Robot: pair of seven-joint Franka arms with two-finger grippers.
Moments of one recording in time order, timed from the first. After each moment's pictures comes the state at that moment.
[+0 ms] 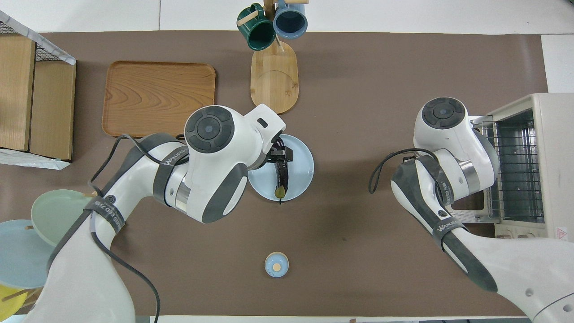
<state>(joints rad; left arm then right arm) -0.61 0.33 -0.06 -1.83 -0.13 2.26 -0.49 0.15 0.29 -0.01 -2.04 -0.31 2.04 0.34</state>
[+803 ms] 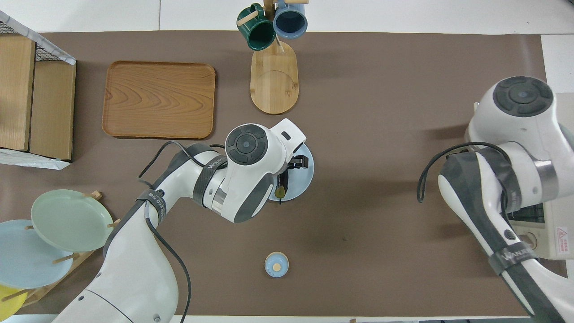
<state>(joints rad) -0.64 0.42 -0.06 -1.83 -0.13 2.35 -0.49 0.05 0.07 0.01 -1.98 -0.33 1.83 0.03</state>
